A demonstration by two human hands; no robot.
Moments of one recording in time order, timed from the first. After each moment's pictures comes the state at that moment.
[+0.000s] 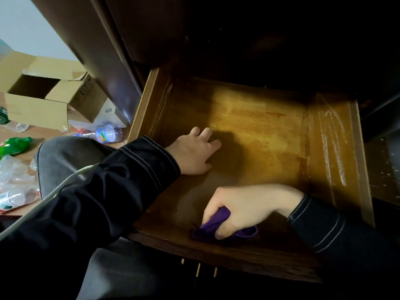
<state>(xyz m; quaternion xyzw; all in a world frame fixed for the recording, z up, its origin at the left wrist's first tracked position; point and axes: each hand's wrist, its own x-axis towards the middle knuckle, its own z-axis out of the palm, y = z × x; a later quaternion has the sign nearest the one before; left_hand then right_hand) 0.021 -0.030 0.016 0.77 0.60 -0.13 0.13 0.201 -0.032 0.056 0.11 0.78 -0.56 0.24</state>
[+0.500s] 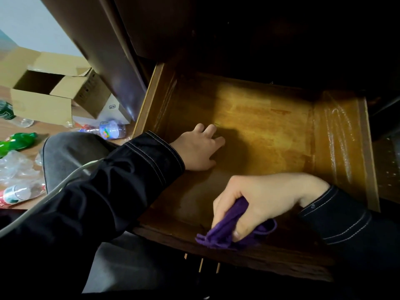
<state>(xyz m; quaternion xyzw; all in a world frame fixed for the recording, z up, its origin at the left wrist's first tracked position) 0.023 -0.030 0.019 0.77 0.60 -0.13 0.13 0.213 -0.019 0.072 0.07 0.72 -0.66 0.23</state>
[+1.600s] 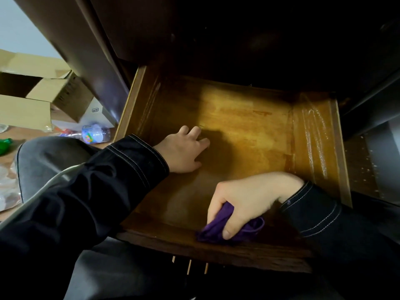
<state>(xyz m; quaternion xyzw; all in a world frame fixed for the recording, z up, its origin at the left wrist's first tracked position) 0.022 -0.030 0.018 0.77 0.61 -0.13 0.12 0.213 -0.017 0.062 0.13 0.76 -0.55 0.32</state>
